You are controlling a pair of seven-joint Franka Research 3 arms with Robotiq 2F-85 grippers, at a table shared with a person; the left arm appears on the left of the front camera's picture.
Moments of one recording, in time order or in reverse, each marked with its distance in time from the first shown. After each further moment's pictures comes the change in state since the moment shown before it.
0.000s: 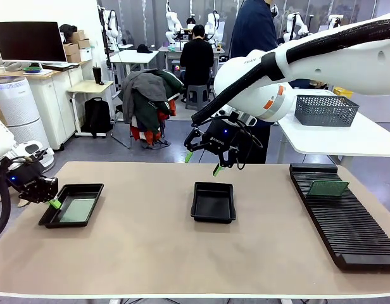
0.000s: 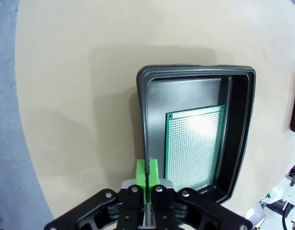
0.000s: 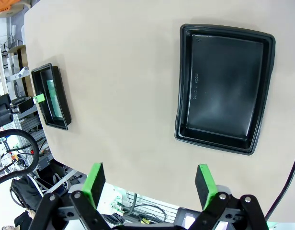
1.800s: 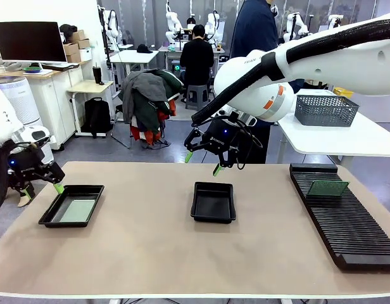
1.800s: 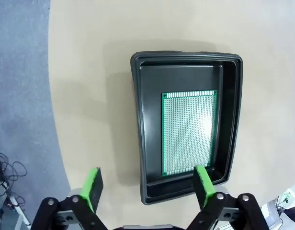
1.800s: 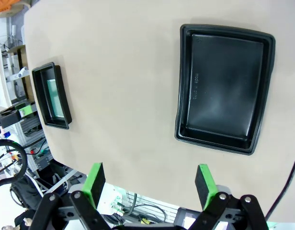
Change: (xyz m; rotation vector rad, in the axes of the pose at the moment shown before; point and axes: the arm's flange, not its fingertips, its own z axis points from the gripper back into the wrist) left arm -0.007 -0.054 0.045 0.221 0.020 -0.013; right arm 0.000 0.000 0.000 0.000 0.000 0.000
